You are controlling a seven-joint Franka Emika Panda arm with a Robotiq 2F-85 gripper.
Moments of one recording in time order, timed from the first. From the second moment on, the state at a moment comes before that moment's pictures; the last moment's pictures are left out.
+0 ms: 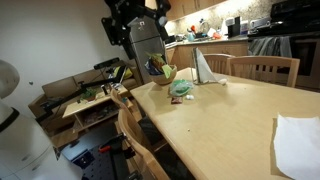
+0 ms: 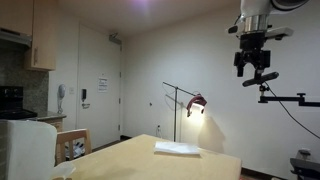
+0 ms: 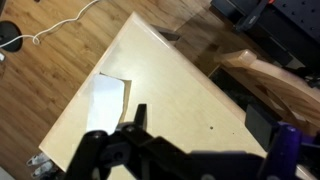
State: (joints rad) arm 0.00 -0.74 -0.18 -2.69 -0.40 2.08 -0.65
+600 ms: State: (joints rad) arm 0.04 -0.74 -0.18 -2.70 -0.41 2.16 -0.80
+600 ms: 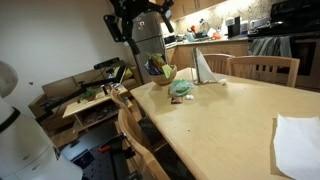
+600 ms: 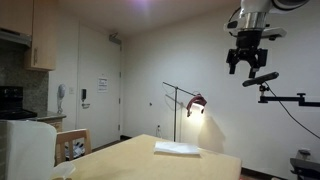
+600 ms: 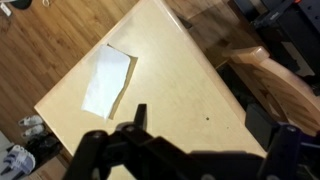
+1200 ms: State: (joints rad) arm 0.21 -0.74 -0.12 -2.70 -0.41 2.35 -1.01
